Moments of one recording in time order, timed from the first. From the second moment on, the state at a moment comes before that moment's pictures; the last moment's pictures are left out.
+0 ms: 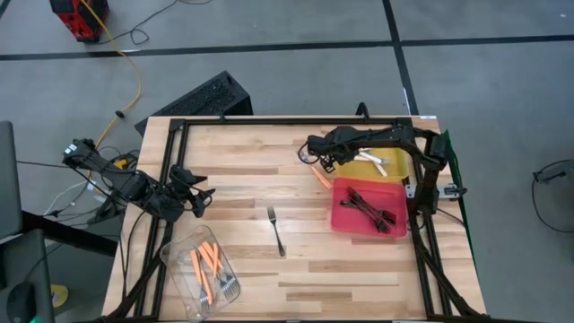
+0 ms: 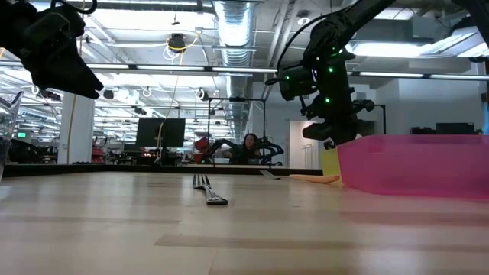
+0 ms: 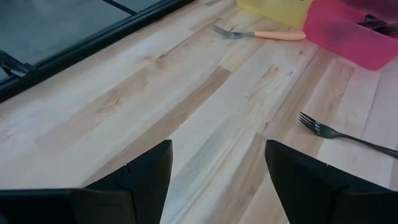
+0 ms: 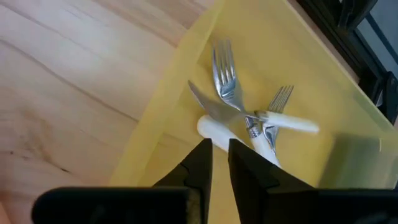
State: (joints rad) left arm -0.51 0.57 0.49 -0.92 -0.87 -0.96; right arm -0.37 1.86 1.29 -1.11 0.52 0.67
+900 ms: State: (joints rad) left arm -0.51 0.57 0.49 -0.87 -0.85 -0.95; right arm -0.19 1.51 1.29 -0.68 0.39 0.24
